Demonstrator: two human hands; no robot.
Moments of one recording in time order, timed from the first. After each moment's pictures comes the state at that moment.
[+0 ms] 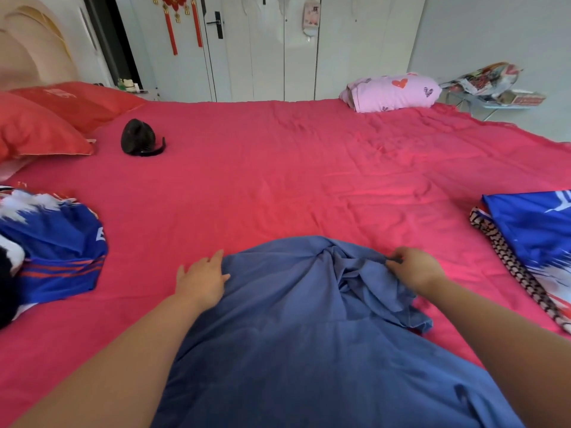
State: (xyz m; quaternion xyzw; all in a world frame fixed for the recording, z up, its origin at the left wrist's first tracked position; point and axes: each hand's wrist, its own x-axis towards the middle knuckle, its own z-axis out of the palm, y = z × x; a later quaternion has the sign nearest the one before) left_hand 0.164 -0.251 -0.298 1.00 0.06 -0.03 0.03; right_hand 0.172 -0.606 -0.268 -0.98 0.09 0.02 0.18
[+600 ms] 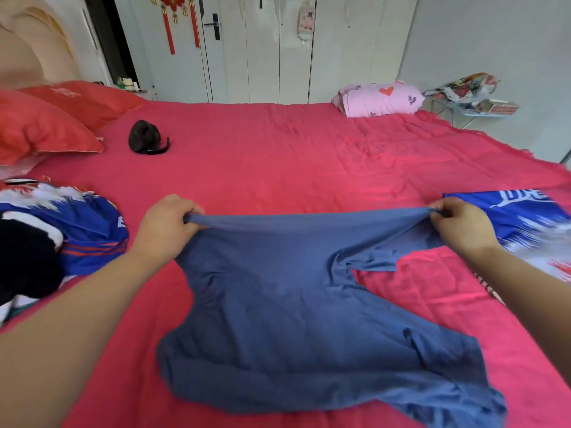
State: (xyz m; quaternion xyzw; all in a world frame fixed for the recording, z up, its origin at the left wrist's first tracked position) left_hand 0.091 -0.221 -0.173 0.95 -0.05 0.22 0.21; right_hand 0.088 -0.648 -0.156 -0.94 0.10 -0.20 0.26
